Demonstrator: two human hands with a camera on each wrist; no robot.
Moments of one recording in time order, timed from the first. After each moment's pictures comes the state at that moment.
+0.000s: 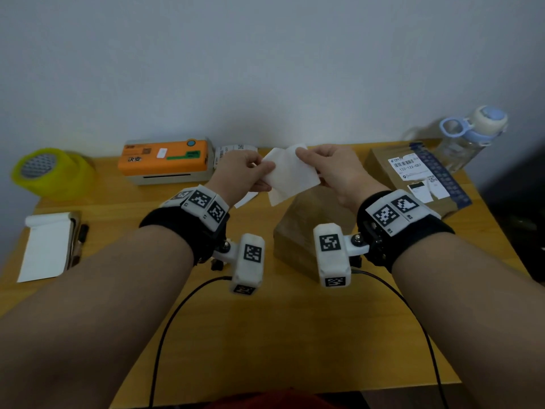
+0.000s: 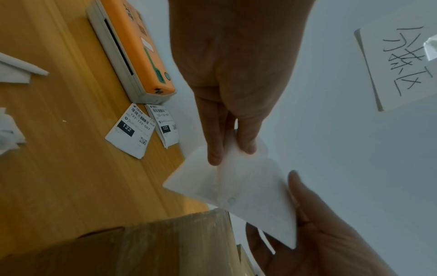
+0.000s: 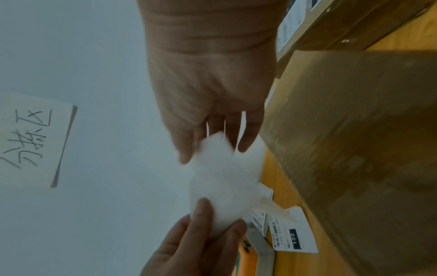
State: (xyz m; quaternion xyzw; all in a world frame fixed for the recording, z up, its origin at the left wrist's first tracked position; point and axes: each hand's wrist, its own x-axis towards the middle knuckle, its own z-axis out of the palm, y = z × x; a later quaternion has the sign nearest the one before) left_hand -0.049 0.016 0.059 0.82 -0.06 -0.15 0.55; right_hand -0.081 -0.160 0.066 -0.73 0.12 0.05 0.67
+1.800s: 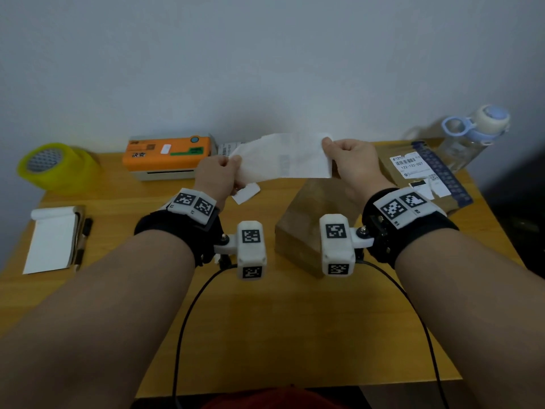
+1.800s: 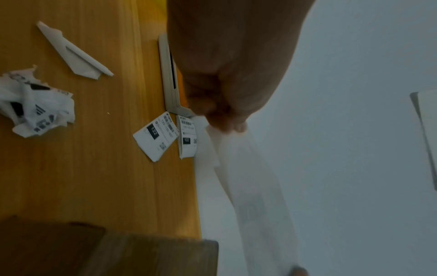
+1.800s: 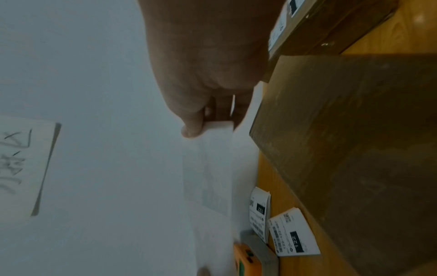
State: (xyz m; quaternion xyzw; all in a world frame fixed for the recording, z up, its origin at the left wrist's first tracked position) left_hand -0.050 0.040 0.042 0.83 0.10 -0.04 0.54; right_hand -0.079 -0.174 0.058 -0.73 0.21 -0.05 0.65
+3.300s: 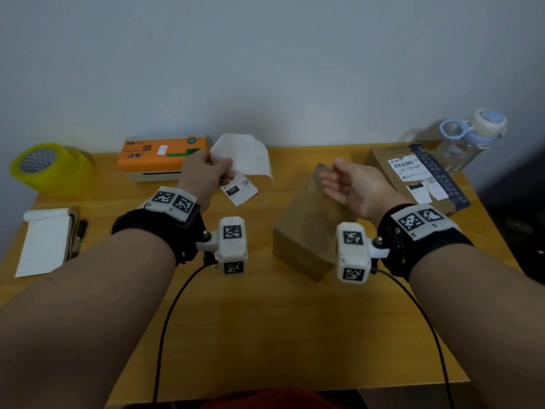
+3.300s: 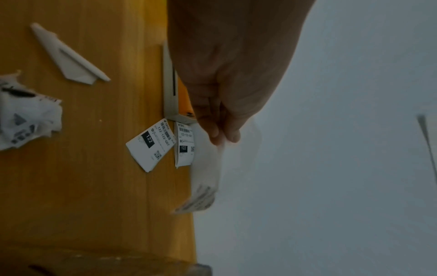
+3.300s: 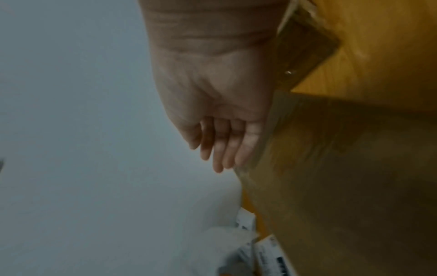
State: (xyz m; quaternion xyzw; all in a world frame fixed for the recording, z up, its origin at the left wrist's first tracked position) left_hand -0.037 0.058 0.040 0.77 0.09 -0.05 0.63; right_hand -0.087 -0.194 0.041 -0.58 0.29 0.08 0.76
